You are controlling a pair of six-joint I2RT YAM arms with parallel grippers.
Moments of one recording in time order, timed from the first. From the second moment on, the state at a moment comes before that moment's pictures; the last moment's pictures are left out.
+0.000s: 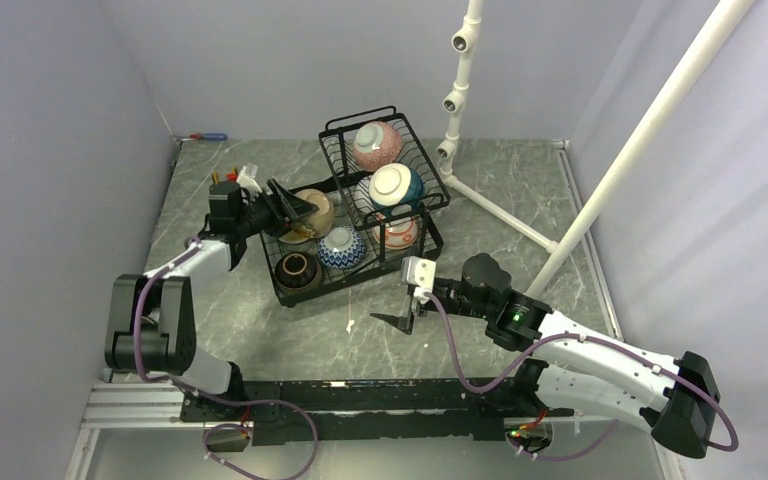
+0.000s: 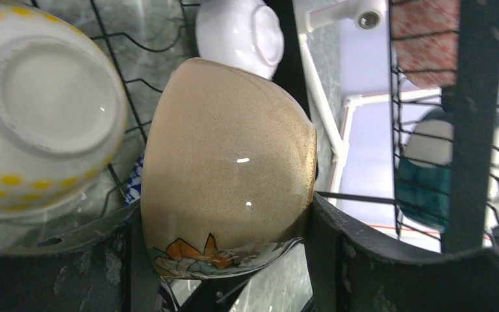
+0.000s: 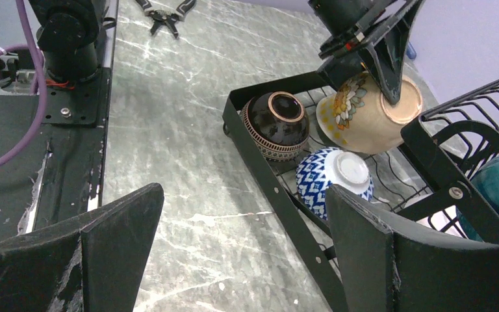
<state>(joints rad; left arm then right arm) -0.05 1.45 0.76 0.29 0.62 -0.83 0.96 0.89 0.60 0.17 -0.39 -0.33</state>
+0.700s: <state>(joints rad) -0.11 1.71 1.06 0.08 0.52 -0.71 0.96 0.88 0.59 0.16 -0.39 -0.34</state>
